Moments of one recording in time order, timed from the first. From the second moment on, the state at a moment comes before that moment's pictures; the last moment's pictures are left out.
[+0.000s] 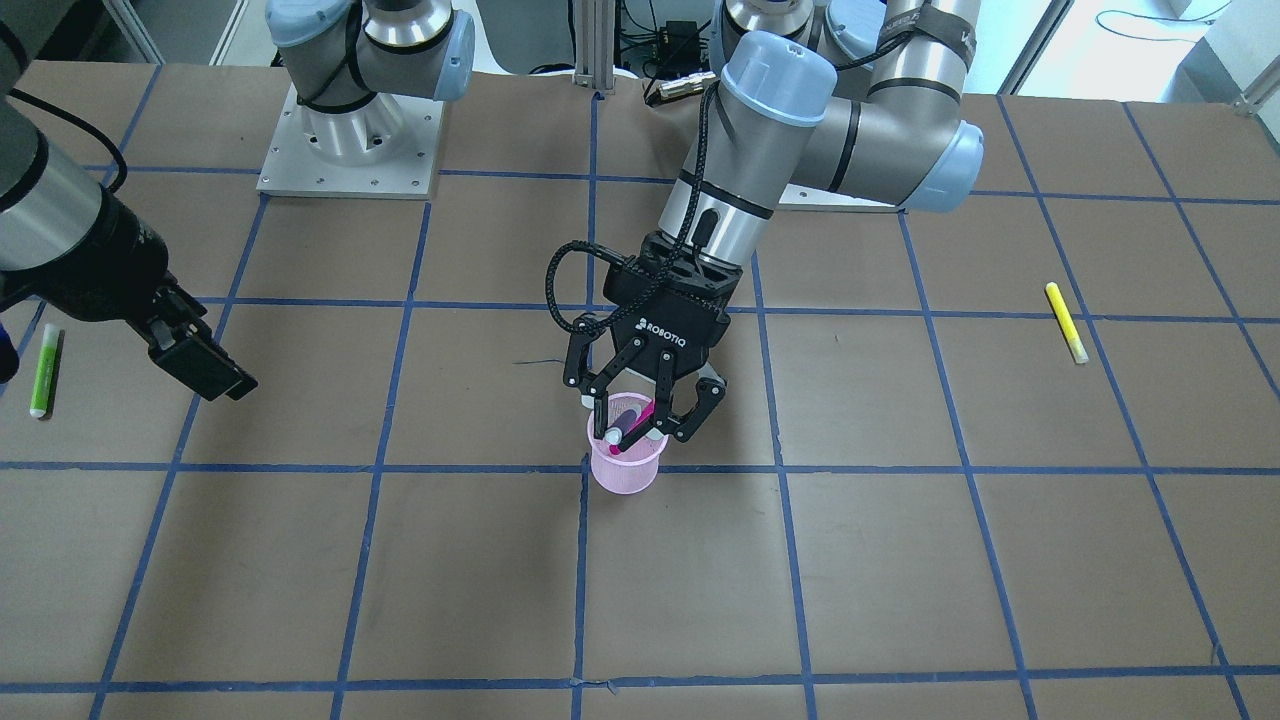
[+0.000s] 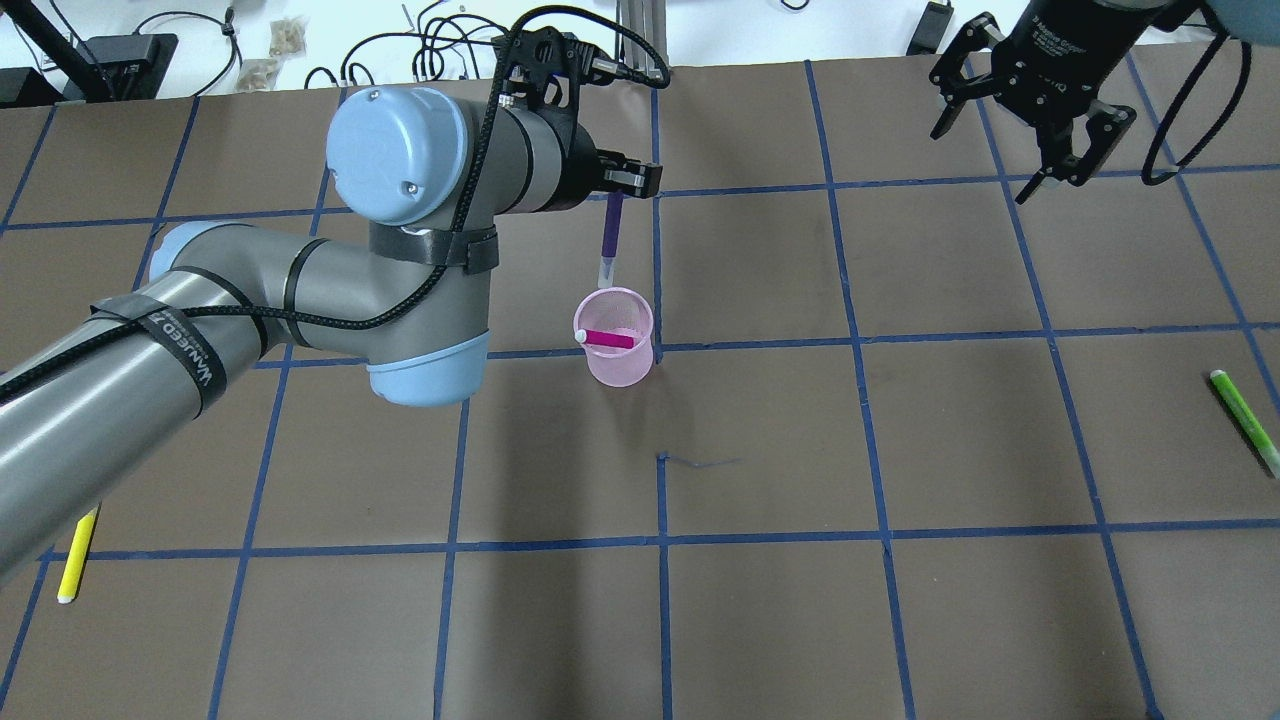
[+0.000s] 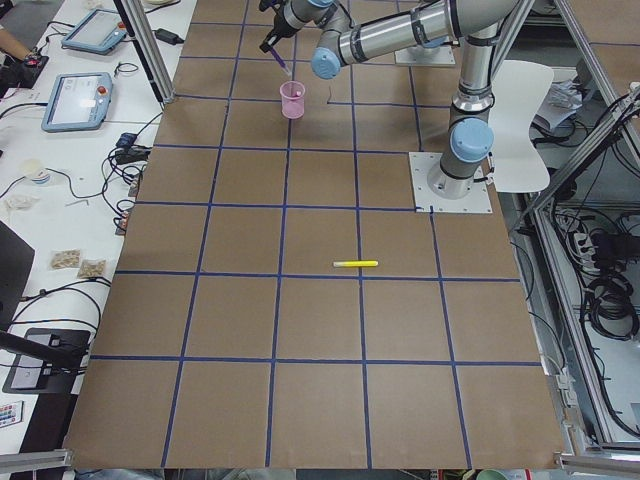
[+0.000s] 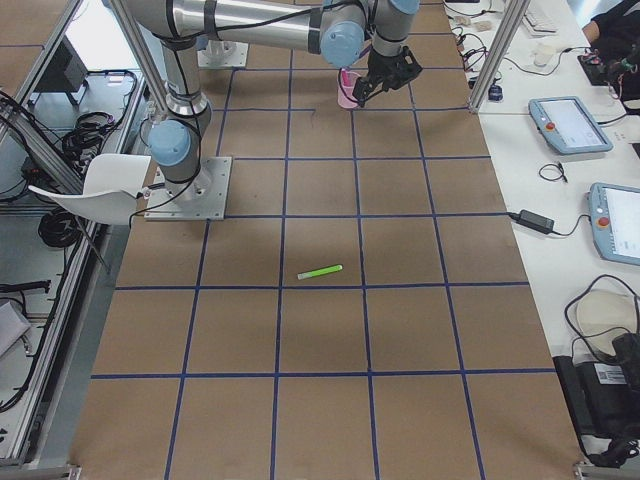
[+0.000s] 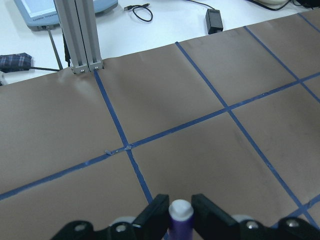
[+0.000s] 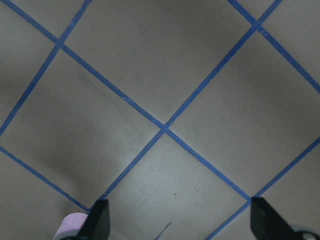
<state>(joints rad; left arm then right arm) -1.81 -1.82 -1.85 -0.31 1.36 0.08 1.44 -1.38 1.41 -1.54 -1.48 0.69</state>
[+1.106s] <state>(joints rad) -1.82 -1.86 -2.01 0.05 1.45 0.02 1.60 -1.47 1.52 -1.62 -1.63 0.34</state>
